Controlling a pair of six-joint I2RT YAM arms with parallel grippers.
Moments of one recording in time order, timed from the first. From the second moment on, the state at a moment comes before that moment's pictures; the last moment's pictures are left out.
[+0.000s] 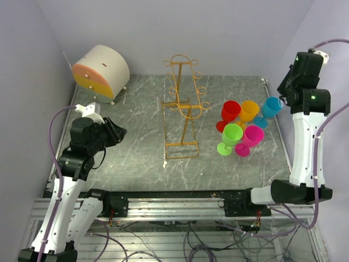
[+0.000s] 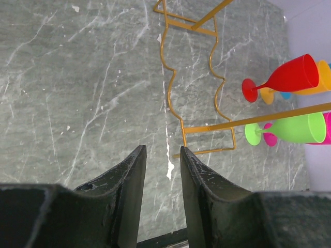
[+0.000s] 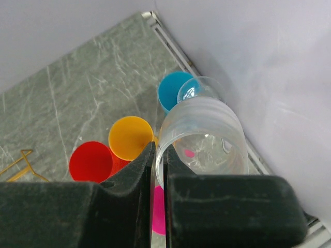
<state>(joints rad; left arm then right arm) -0.17 0.68 0.86 -0.60 0.17 -0.53 -0.04 1.39 1.92 -1.01 0.44 0.27</state>
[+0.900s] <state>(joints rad) -0.17 0.66 0.81 -0.60 0.16 -0.50 -0.42 1.25 1.33 -0.89 -0.05 0.45</state>
